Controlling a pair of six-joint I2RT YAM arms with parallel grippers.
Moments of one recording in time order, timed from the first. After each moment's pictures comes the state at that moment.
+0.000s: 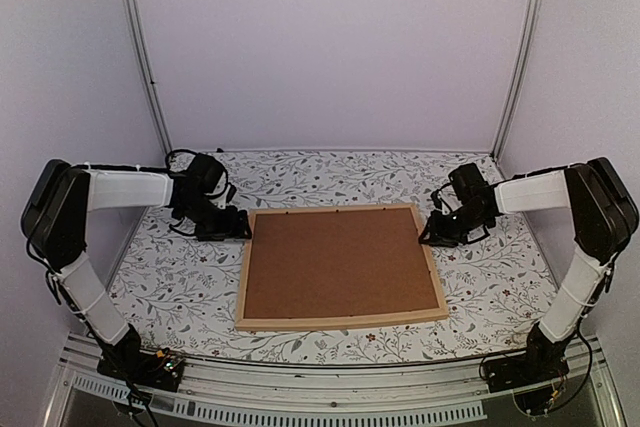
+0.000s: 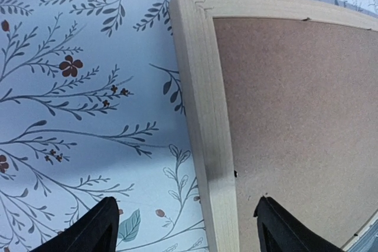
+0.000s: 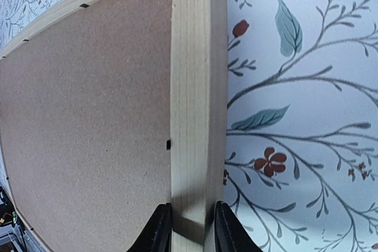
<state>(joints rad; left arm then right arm) -0.39 1.70 1.03 -0.47 0.15 -0.37 0.33 1.77 0.97 -0.31 -0.32 0.38</state>
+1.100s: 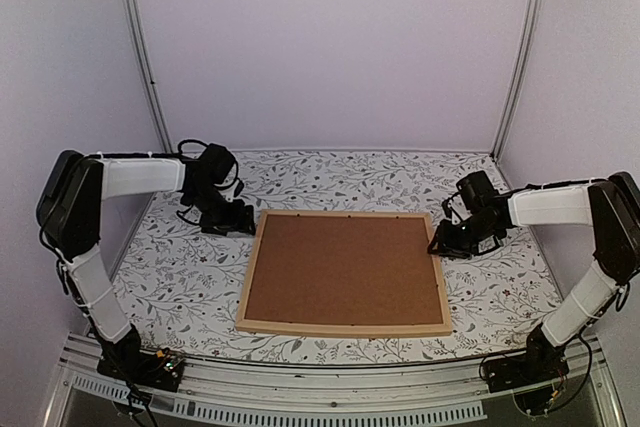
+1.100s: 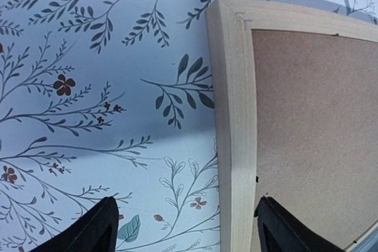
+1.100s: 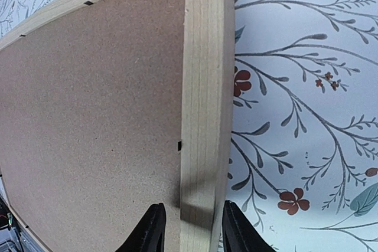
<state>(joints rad) -0.41 1.80 1.20 -0.63 0.12 -0.33 0.36 1.59 0.83 -0.35 -0.24 0.45</state>
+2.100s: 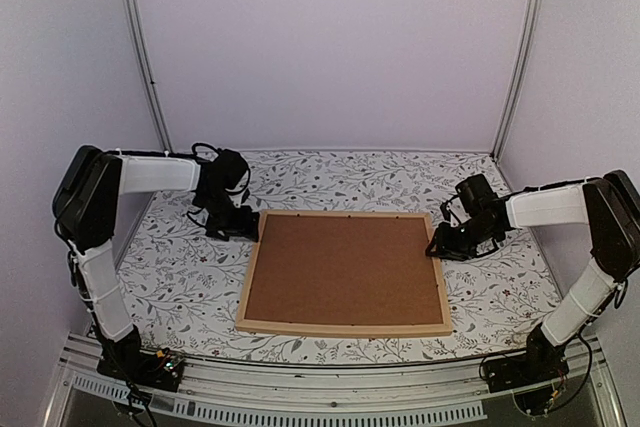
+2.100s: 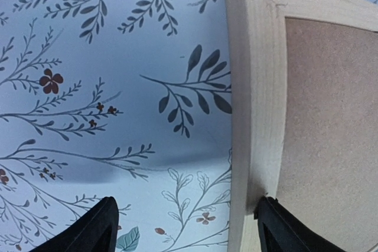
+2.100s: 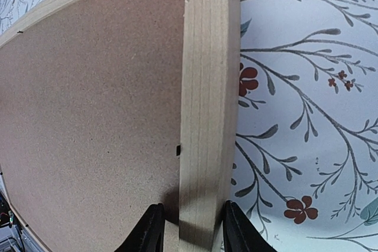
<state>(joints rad) -0.45 1.91 1.27 -0.70 0.04 -0.36 0.36 1.62 0.81 -0.31 -0.27 0.45</state>
